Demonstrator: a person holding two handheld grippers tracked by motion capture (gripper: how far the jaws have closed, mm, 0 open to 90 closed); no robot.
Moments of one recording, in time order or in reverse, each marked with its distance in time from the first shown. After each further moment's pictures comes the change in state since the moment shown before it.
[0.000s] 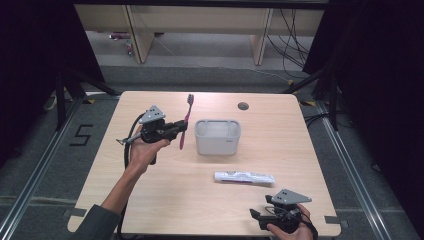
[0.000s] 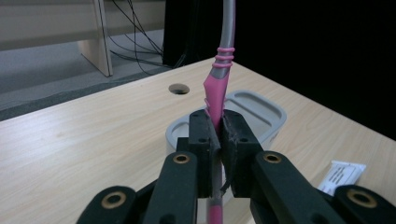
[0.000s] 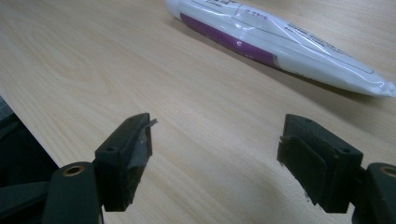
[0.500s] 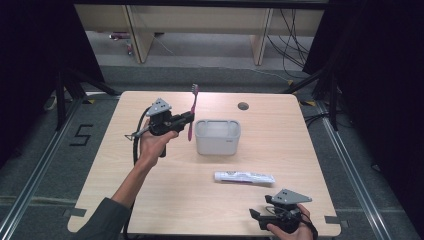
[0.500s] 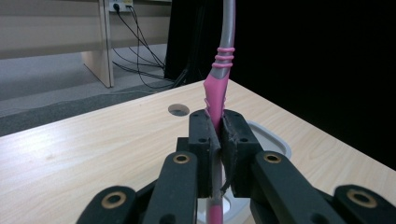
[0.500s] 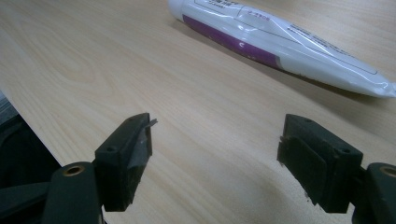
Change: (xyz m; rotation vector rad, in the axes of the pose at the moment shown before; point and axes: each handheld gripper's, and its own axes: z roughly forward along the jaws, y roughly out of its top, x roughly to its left) left arm -0.002 0.016 0.023 -0.059 0.015 -0.033; right arm -0.001 0.000 0.001 -0.003 0.016 0.000
